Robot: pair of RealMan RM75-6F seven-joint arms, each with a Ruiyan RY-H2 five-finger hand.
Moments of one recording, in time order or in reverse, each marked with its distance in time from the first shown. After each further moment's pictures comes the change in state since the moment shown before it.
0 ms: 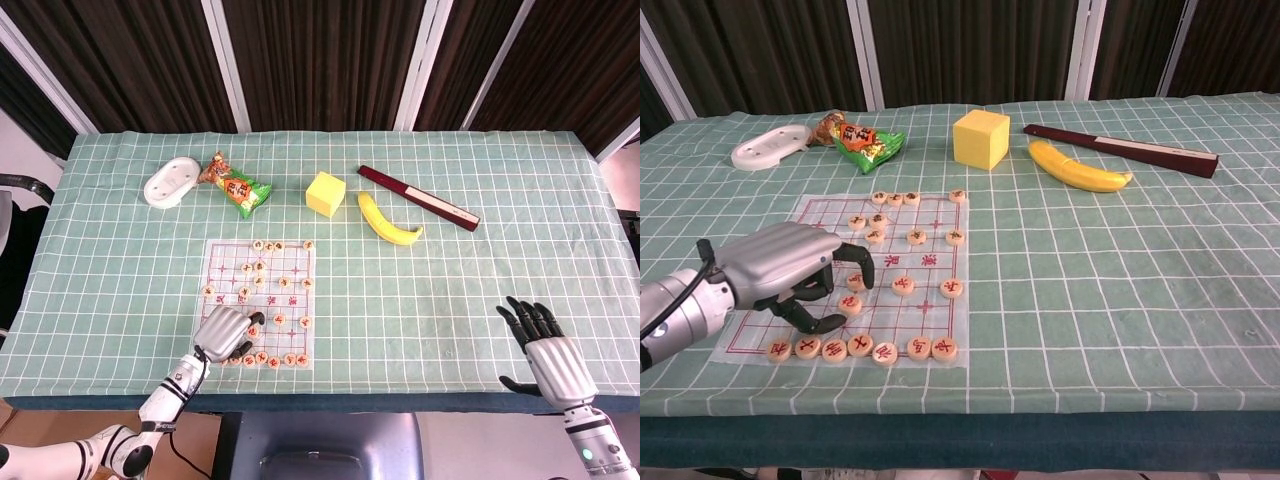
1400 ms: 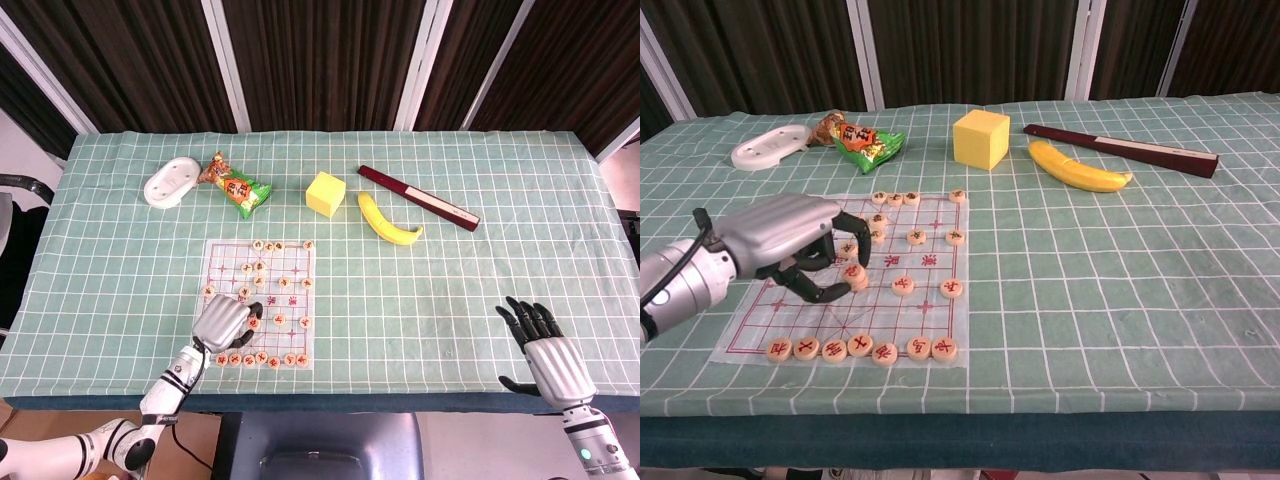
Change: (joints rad) left arm -0.030 0.026 -0.034 -0.042 -0.030 0.044 -0.007; right arm 0.001 -0.001 0.001 -0.008 0.009 -0.002 -0.013
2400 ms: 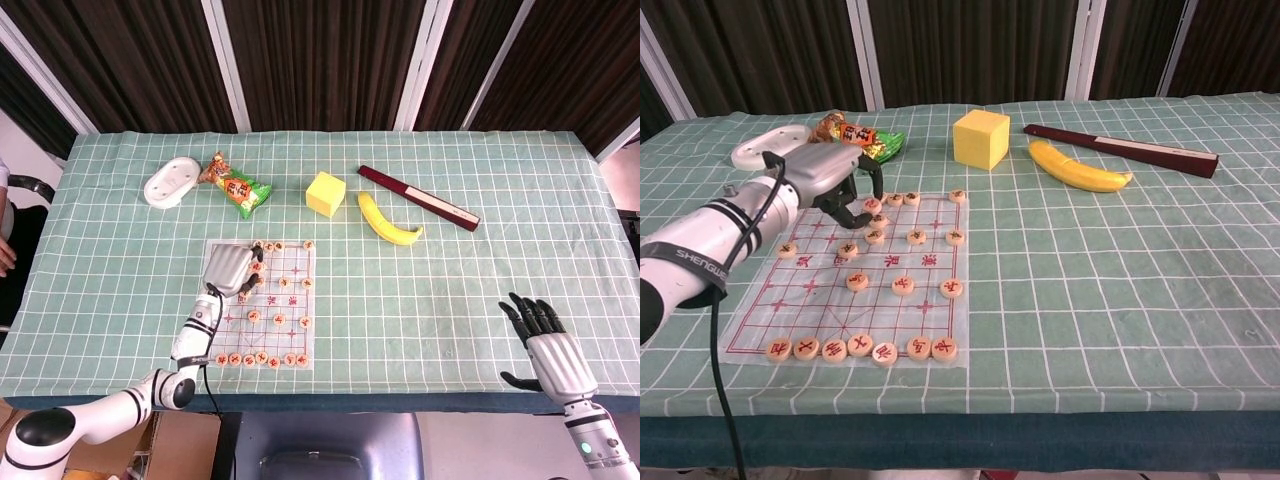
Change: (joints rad) left arm -0.205 -0.226 -0.183 0.464 -0.193 -0.117 -0.046; right arm 0.012 0.002 0.012 0.003 0.031 -0.024 0.008
